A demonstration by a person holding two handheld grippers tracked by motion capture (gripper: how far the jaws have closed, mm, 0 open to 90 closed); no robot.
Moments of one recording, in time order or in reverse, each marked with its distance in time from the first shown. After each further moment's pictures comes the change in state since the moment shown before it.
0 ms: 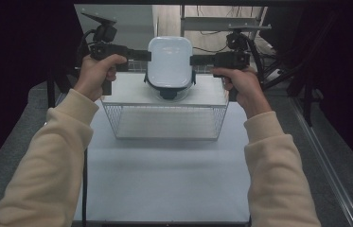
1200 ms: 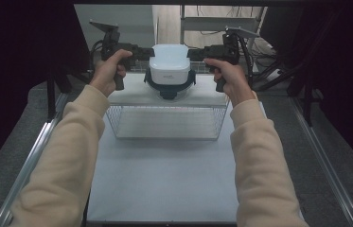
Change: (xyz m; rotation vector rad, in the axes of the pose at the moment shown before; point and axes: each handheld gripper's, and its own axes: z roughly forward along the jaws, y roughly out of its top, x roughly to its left) left arm 0.066 0.005 0.040 -0.058 -0.087 -0.317; right arm -0.059 0.014 0.037 -0.060 0.005 0.350
